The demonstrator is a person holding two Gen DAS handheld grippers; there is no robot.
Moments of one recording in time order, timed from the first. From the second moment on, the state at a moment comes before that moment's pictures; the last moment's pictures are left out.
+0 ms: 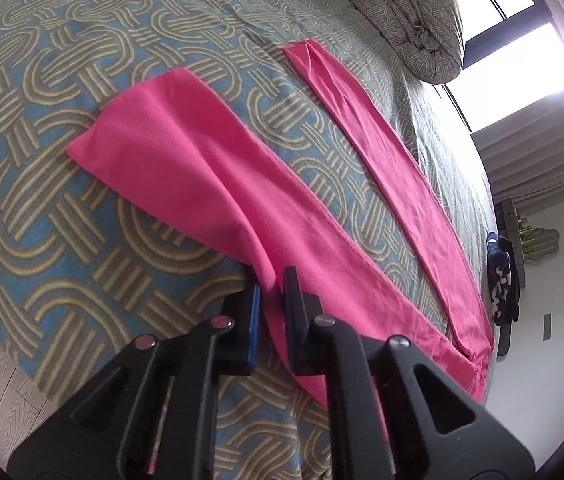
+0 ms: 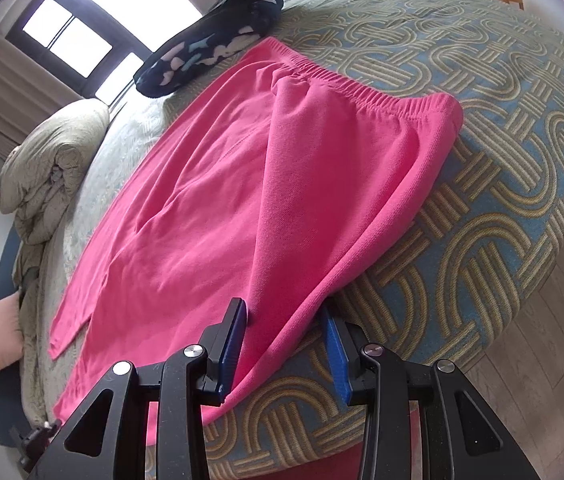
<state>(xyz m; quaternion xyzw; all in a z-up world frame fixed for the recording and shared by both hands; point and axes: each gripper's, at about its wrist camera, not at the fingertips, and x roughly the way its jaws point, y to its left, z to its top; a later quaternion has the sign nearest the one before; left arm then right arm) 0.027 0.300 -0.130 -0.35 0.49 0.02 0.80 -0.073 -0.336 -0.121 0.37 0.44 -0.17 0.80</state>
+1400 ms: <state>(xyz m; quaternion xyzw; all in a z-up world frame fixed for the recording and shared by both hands) 0.019 0.348 -0.091 -0.30 0.43 0.12 0.84 -0.072 -0.337 -0.110 0.36 0.43 -0.18 0.81</state>
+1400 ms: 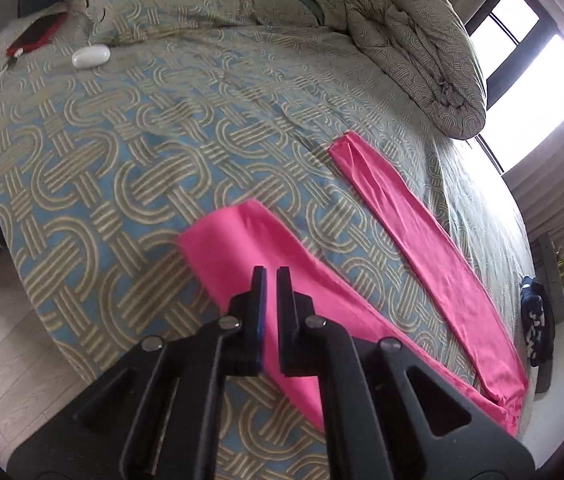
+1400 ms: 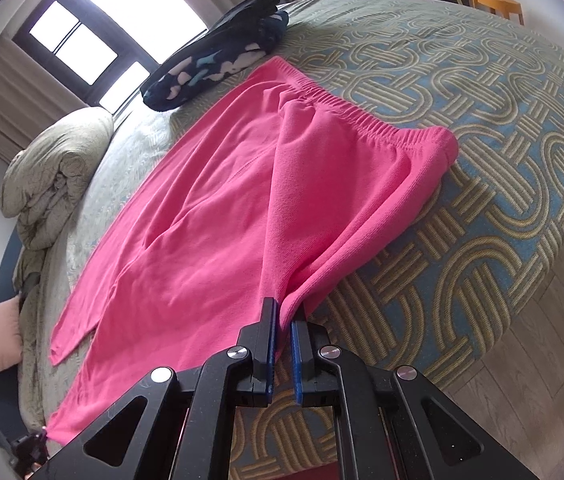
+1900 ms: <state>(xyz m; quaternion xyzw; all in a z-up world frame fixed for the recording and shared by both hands) 0.024 0.340 -0.135 -0.36 0.45 0.11 0.81 -0.071 -0.341 -0.123 0.39 0.43 -0.16 0.80</state>
